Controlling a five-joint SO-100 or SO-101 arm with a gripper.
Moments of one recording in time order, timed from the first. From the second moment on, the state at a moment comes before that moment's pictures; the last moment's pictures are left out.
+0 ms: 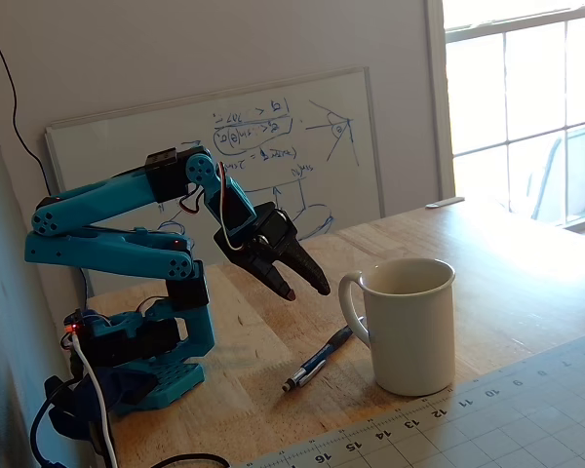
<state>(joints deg) 16.7 161.3 157.2 67.1 39.4</state>
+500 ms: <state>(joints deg) 20.2 151.4 157.2 63.4 39.4</state>
